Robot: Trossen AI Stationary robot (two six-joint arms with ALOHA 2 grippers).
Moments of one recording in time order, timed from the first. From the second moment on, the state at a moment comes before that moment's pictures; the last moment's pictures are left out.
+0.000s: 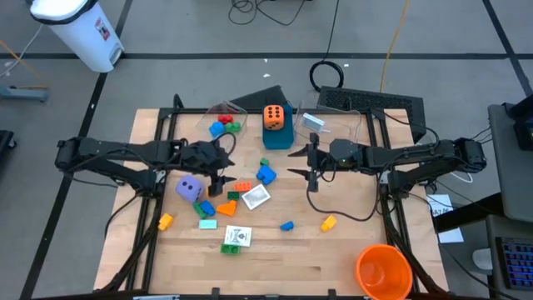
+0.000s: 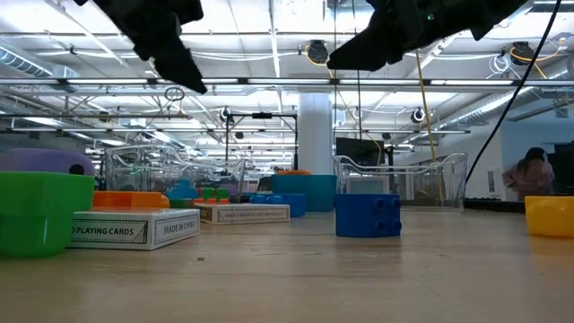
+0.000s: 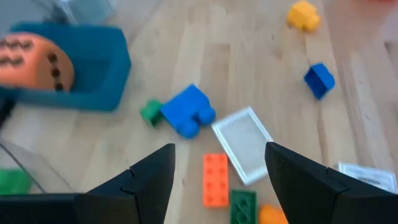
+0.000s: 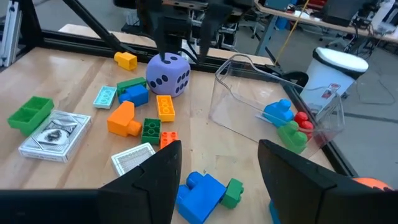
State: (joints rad) left arm 0.03 1.11 0.86 -0.48 -0.05 -0.06; right arm -0.06 1.20 0.74 0.18 0.05 -0.18
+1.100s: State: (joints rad) left arm -0.16 1.33 0.86 -0.58 -0.04 -0.19; right arm -0.06 1.20 0.74 0.15 0.05 -0.17
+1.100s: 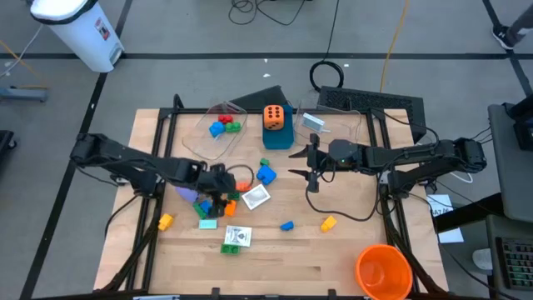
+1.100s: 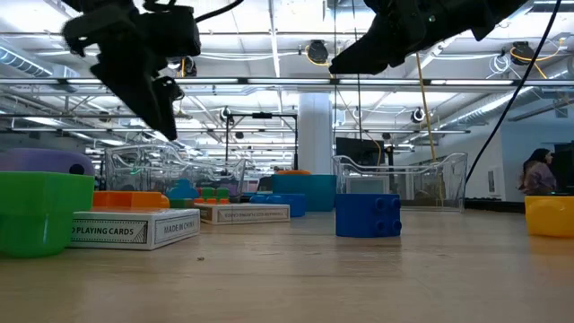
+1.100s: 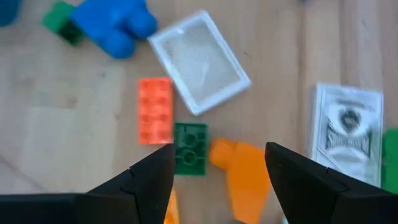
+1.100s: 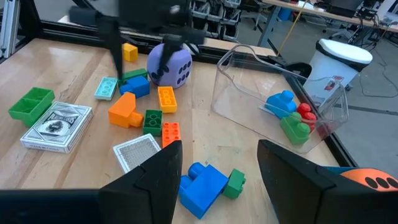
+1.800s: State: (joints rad) left arm -0.29 1.52 0.86 -0.59 -0.04 -0.11; right arm -0.06 1.20 0.74 0.12 0.05 -0.18
